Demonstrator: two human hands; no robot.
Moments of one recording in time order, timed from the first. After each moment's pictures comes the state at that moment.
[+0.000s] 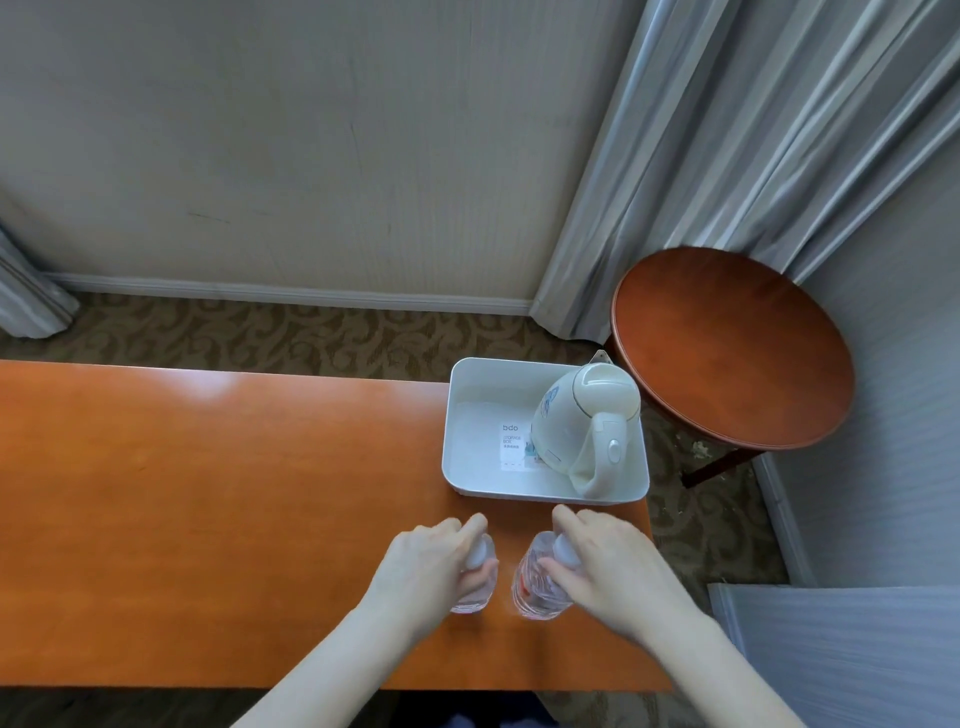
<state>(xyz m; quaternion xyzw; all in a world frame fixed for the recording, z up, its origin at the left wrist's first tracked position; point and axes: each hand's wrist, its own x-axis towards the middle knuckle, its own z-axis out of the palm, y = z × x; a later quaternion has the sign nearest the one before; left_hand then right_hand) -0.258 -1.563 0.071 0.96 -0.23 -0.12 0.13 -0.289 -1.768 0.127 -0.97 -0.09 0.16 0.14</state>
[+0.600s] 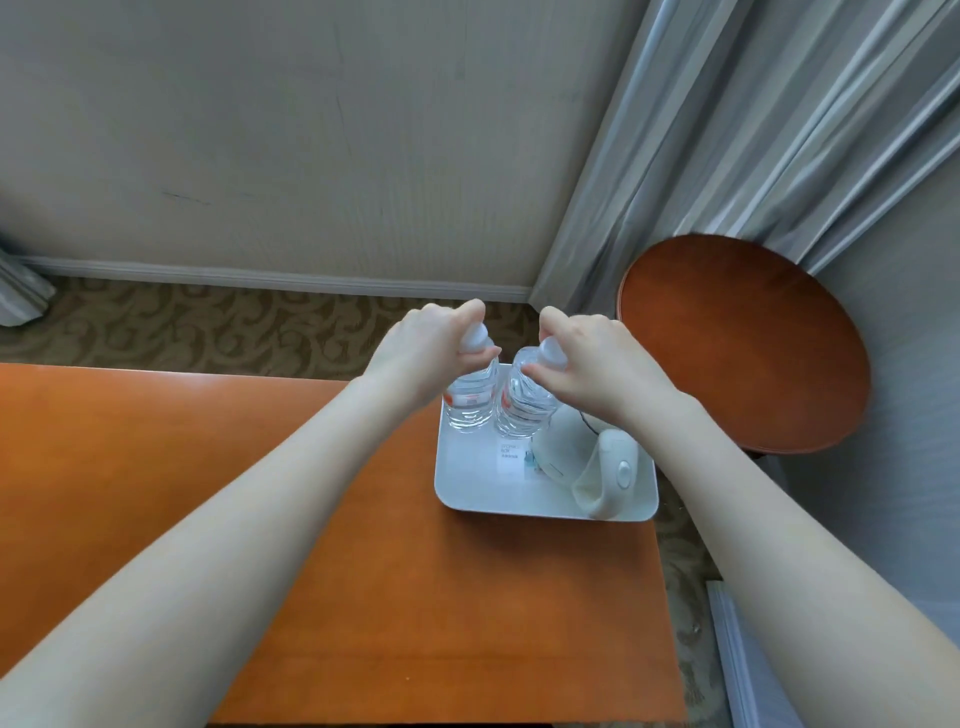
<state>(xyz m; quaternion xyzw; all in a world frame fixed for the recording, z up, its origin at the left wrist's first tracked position) -0.058 -1.596 0.137 0.96 -0.21 -0.01 0.19 -0.095 -1.781 0.161 -0.99 -0.11 0.03 0.12</state>
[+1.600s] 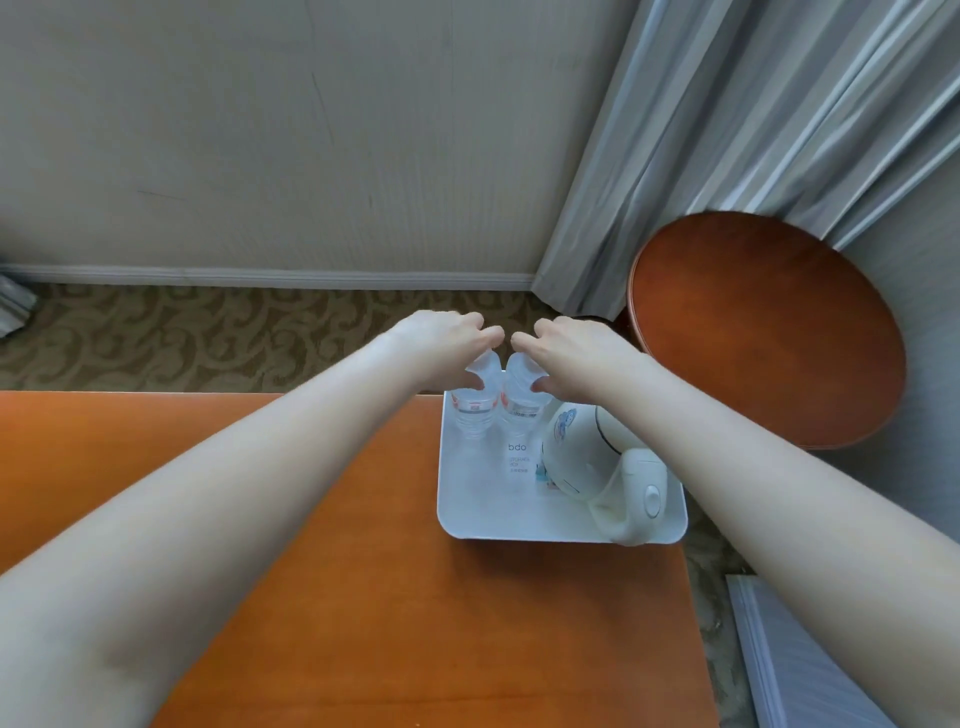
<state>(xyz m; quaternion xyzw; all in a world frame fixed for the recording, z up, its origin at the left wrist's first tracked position) 0.011 -1.617 0.097 0.91 -0.38 -0.14 -0.11 -0.024 -1.786 0.091 -0.96 -0.20 0.15 -0.11</state>
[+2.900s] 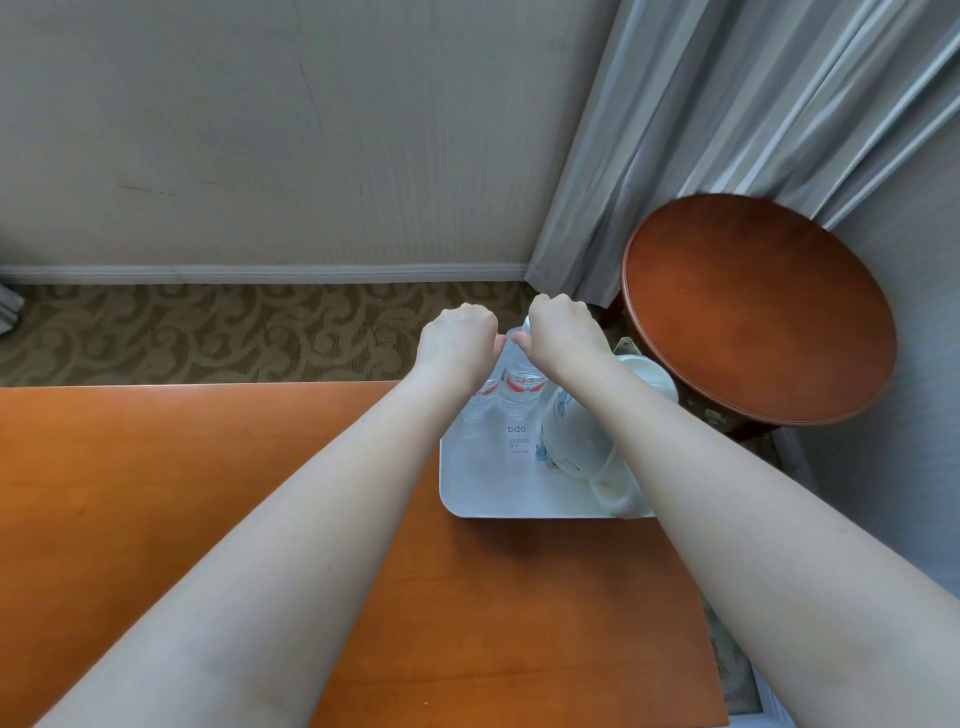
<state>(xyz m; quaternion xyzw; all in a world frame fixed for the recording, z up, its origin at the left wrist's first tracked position) -0.023 -1.643 0.082 0.98 -0.16 -0.10 0.07 -0.033 -1.757 0.084 -0.99 0.07 0.10 0.09</state>
